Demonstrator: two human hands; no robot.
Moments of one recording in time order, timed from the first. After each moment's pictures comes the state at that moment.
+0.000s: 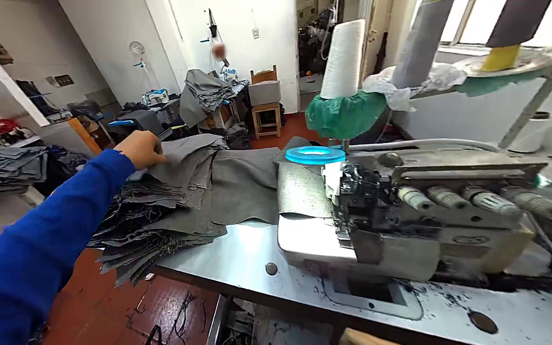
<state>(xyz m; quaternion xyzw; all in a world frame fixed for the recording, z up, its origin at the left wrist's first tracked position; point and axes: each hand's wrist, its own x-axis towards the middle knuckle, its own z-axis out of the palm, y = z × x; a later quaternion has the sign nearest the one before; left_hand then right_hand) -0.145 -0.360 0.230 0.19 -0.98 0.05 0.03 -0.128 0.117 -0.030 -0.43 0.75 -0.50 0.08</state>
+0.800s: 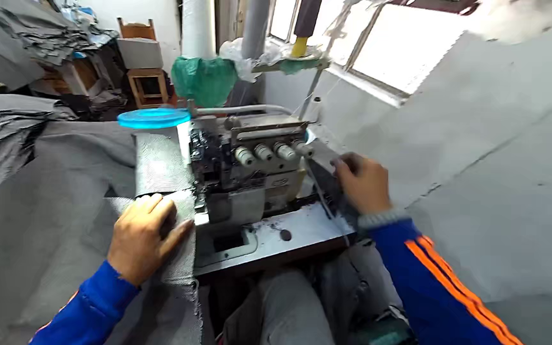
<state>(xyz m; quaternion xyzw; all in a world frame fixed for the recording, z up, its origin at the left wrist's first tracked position) -0.169 -0.124 -0.009 -0.17 -0.91 -0.12 0.36 -0.266 0.277 0.036 -0.06 0.92 -0.31 -0.22</state>
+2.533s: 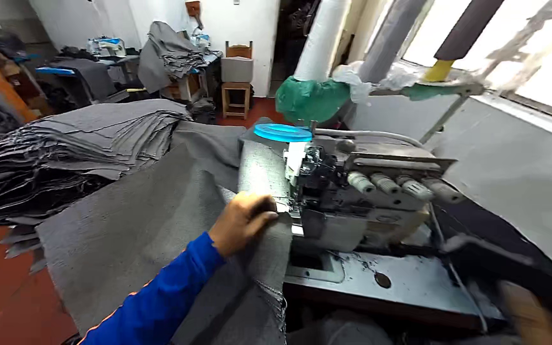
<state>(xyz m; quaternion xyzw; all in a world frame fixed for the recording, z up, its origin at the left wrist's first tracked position) -0.163 -0.130 0.018 -0.22 -0.85 -0.38 0.28 -0.177 0.273 0.014 -0.29 0.78 -0.46 -0.31</state>
